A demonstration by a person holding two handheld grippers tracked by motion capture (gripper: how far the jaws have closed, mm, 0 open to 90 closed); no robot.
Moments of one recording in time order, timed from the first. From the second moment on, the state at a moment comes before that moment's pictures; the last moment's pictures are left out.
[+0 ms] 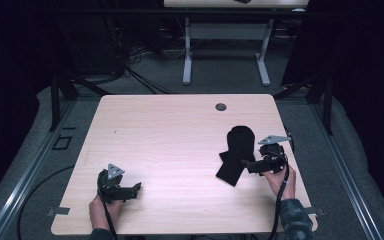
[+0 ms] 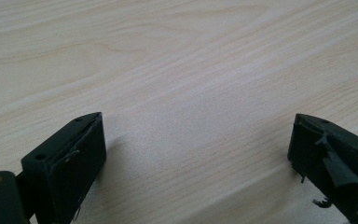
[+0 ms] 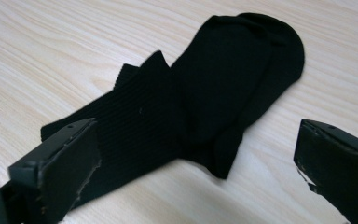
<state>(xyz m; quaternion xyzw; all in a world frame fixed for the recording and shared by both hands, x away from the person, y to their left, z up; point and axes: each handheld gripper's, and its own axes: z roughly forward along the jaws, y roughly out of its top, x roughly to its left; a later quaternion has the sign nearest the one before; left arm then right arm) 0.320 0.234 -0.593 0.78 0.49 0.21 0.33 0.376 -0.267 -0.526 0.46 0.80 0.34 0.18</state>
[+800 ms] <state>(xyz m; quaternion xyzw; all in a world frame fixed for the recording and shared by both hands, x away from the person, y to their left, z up) 0.320 0.234 -0.593 0.78 0.49 0.21 0.33 0.441 -0.225 -0.538 0.45 0.86 0.23 0.09</state>
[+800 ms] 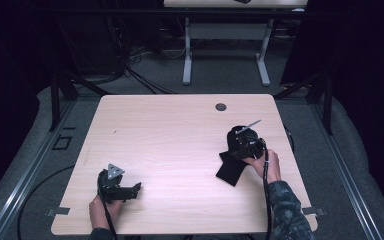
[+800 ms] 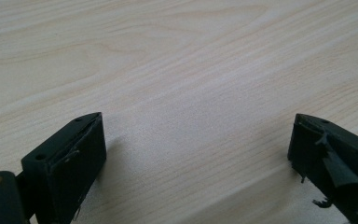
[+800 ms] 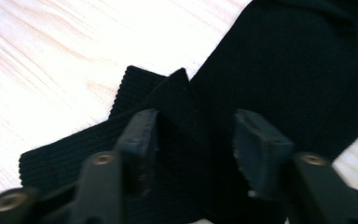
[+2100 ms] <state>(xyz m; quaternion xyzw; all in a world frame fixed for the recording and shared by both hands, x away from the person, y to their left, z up) 0.320 0.234 -0.593 0.78 0.49 0.21 0.33 0.401 -0.227 -0.442 0.41 0.83 0.34 0.17</state>
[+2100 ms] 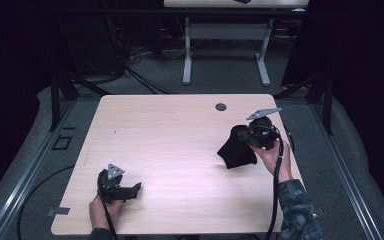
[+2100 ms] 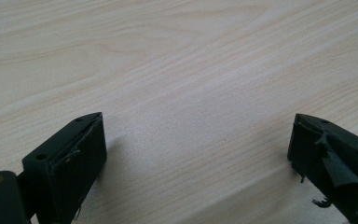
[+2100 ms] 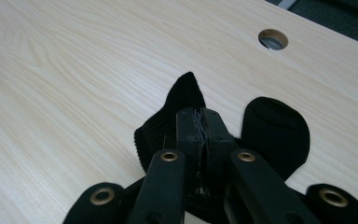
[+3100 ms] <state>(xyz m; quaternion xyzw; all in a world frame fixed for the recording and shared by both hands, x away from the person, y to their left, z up) 0.320 0.234 -0.593 0.78 0.49 0.21 0.33 0.356 -0.172 -0.407 0.33 0.85 0.40 0.10</state>
